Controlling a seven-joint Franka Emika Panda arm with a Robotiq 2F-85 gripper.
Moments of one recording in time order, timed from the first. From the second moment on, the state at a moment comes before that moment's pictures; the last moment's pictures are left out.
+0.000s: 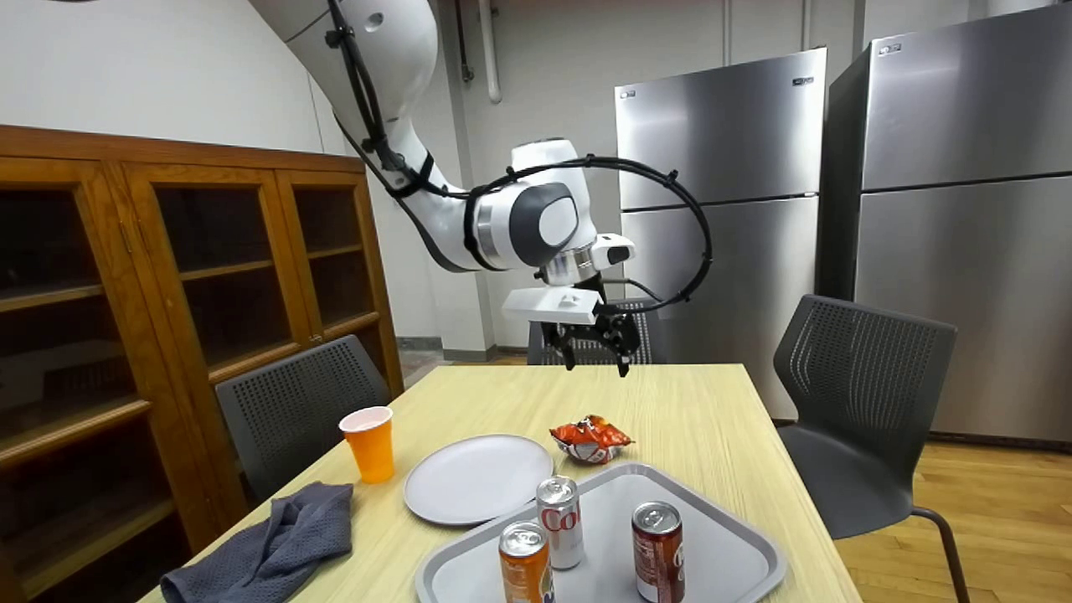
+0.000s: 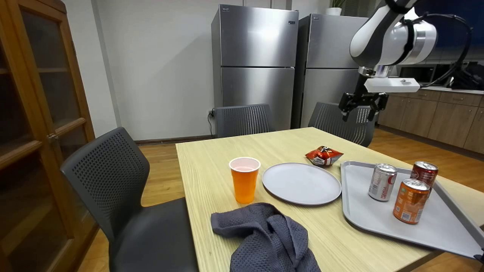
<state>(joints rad) -0.19 0.32 -0.13 -2.07 0.02 2.67 -0.10</state>
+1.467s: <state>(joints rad) -0.19 0.21 -0.13 -2.24 0.02 2.69 -0.14</state>
